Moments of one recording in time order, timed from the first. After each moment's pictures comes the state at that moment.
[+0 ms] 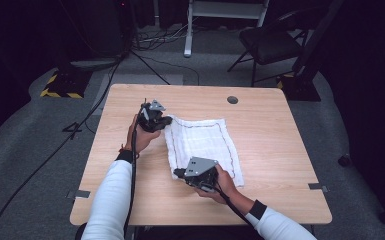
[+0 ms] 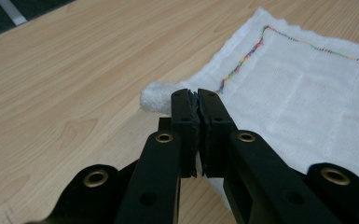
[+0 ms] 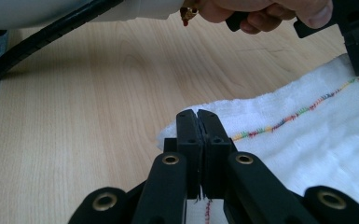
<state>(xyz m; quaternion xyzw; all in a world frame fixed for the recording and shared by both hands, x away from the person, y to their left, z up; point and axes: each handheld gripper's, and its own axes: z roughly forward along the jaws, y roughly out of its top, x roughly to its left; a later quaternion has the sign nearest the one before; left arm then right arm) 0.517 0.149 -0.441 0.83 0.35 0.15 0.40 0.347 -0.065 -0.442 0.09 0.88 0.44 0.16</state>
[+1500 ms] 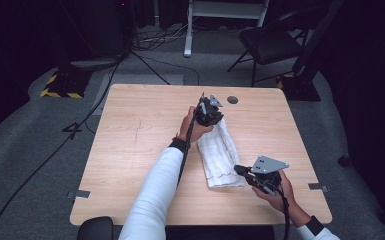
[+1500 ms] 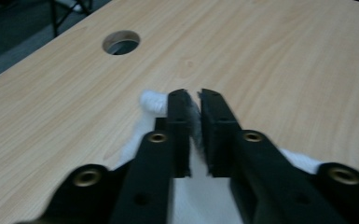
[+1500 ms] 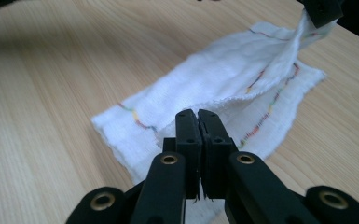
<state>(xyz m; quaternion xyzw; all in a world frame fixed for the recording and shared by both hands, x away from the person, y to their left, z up) 0.550 -0.025 -0.440 0.85 0.30 0.17 0.39 0.342 -0.230 -0.446 0.23 0.86 0.40 0.21</state>
